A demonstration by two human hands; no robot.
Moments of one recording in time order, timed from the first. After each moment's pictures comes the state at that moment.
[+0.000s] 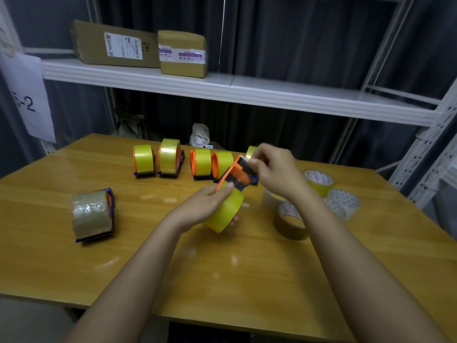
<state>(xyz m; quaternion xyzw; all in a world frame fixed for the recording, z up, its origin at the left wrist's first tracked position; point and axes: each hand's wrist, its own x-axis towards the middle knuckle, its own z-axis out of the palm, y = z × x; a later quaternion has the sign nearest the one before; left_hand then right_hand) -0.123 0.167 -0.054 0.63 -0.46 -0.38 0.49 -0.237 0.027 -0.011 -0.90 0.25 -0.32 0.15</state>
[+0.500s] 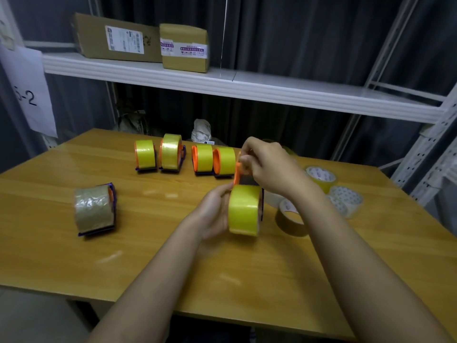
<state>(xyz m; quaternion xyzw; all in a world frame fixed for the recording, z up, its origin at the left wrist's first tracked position) -0.139 0.146 -0.078 0.48 -0.26 -0.57 0.62 -0.238 0.058 0.009 -0.94 0.20 -0.24 0.12</state>
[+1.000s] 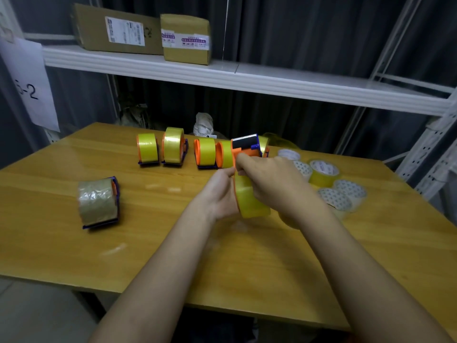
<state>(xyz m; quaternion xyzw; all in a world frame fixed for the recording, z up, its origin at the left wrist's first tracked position) -0.138 0.133 -0.059 0.41 -0.19 -0.60 0.66 -0.248 0.077 -0.016 -0.96 0.09 -0.22 -0.14</state>
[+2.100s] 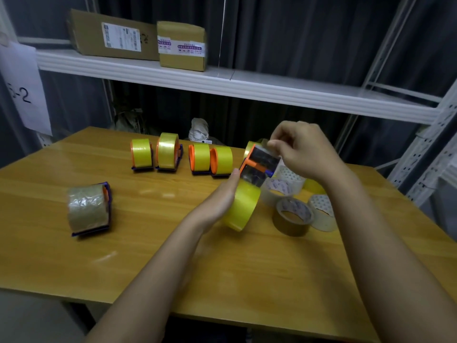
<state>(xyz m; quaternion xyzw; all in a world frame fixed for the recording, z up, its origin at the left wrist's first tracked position) -0.150 0.140 -0.060 0.65 -0.42 -0.37 0.52 -0.271 0.022 0.030 -0.92 0.21 -0.31 0.08</state>
